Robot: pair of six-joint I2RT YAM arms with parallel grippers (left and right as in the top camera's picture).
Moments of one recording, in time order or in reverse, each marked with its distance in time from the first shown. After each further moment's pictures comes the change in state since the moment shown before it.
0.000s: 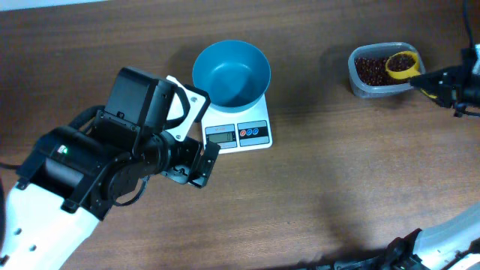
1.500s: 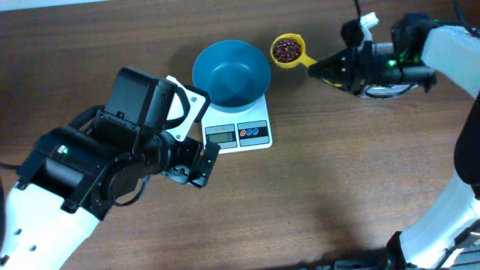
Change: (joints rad) left arm 0.000 0.000 0.000 0.000 0.000 0.000; right arm 0.568 0.000 -0.002 -0.022 -0.376 -0.117
